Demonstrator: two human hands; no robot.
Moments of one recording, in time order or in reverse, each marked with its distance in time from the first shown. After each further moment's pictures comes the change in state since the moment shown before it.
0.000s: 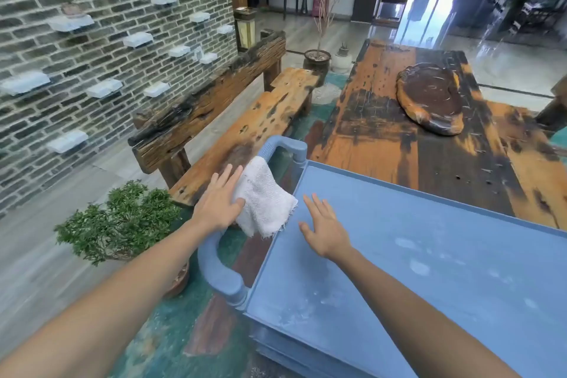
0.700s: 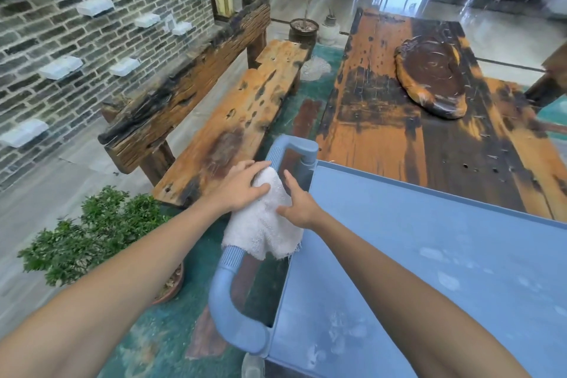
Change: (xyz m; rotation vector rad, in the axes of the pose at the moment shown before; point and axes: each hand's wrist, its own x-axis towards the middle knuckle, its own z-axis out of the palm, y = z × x) left_hand 0.128 -0.024 -0.007 -0.157 -0.257 0.117; right_hand 0.142 -0.066 0.019 0.382 -0.210 0.129
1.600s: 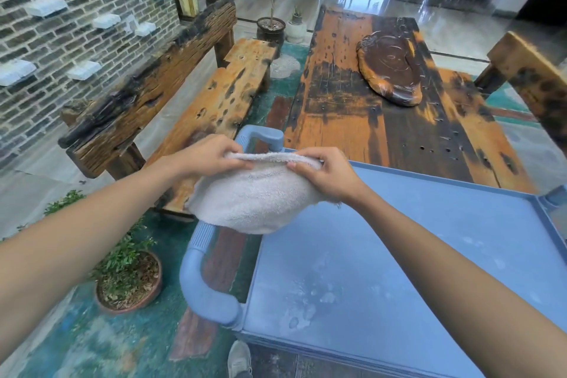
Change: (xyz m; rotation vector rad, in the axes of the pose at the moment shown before) left_hand -0.006 0.059 -0.049 0.114 -0.124 0.363; right_hand -0.123 -0.014 -0.114 0.038 0.331 -0.351
